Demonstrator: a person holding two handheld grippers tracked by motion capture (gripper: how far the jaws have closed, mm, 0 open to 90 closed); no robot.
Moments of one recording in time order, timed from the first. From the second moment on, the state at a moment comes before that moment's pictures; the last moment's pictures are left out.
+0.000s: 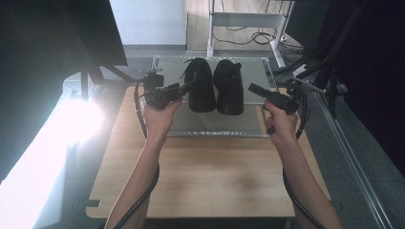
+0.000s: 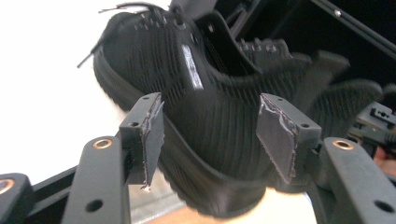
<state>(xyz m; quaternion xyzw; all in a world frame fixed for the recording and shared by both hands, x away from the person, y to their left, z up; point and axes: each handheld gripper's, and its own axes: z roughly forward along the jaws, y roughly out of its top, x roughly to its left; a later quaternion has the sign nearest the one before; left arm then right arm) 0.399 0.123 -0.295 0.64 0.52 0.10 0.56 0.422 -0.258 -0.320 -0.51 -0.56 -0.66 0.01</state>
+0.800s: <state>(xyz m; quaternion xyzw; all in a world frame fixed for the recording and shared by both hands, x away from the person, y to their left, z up) 0.356 0.102 -0.360 0.65 0.48 0.04 0.59 0.369 -0.232 -0.382 -0.46 -0.58 -0.67 0.08</state>
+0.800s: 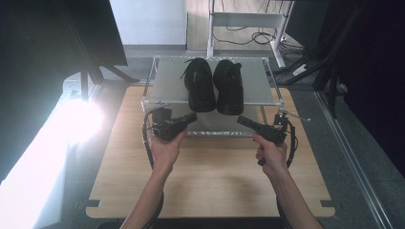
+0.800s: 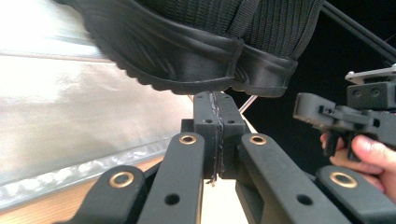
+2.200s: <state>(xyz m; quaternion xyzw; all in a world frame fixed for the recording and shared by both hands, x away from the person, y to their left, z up) 0.356 0.120 -0.381 0.68 0.50 0.12 0.52 0.386 -0.239 -0.404 -0.49 -0.62 -0.62 0.01</state>
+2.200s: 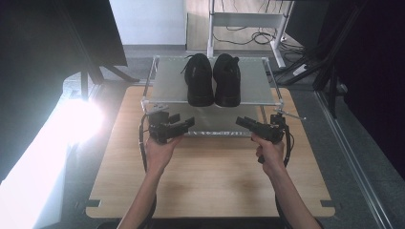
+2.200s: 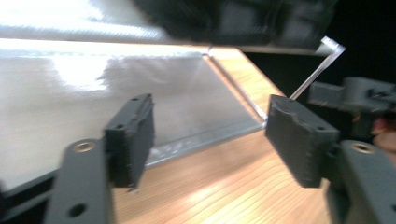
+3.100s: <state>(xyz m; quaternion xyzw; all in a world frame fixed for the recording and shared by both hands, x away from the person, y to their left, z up) 0.296 0.124 -0.461 0.75 0.48 0.17 0.42 0.323 -0.261 -0.455 -0.41 -0.77 -0.46 -0.13</state>
